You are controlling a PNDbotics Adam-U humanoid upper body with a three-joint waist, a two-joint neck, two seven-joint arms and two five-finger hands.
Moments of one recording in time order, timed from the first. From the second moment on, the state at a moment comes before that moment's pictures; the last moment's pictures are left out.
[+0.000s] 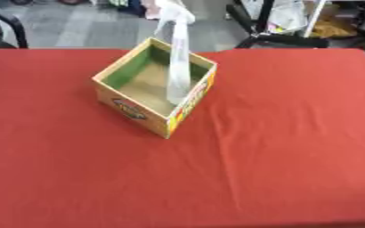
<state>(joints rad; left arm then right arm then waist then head) 0.15 0.27 0.66 -1.68 0.14 -0.31 0.05 0.19 -0.25 -0.75 -1.71 -0.21 -0.38 -0.08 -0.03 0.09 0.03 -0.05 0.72</state>
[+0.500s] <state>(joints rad) 0.16 0.28 0.69 -1.65 0.15 -0.33 0.08 0.19 -0.25 -0.77 -1.69 -0.21 -0.39 -0.13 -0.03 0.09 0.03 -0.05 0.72</state>
